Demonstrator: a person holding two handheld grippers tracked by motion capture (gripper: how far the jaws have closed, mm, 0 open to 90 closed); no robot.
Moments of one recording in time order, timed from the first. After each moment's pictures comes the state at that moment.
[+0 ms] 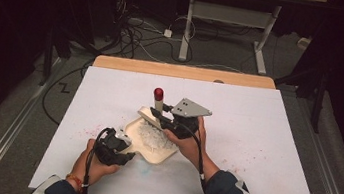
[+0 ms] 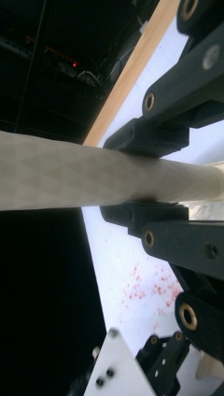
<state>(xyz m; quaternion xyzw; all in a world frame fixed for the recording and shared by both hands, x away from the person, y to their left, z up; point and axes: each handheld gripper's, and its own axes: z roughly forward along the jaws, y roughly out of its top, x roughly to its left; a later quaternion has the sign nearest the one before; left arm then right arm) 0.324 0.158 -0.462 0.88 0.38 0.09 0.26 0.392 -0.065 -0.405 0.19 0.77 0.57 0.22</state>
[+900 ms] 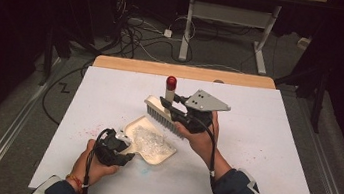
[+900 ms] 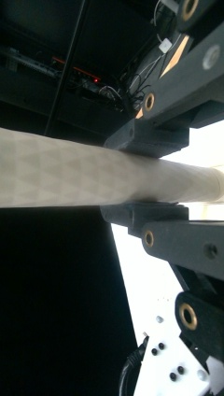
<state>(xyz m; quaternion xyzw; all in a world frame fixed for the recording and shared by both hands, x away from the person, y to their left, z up) 0.323 0.160 -0.465 0.89 0.38 0.09 0.25 0.383 -0.091 -0.360 0.19 0.75 0.59 0.24</state>
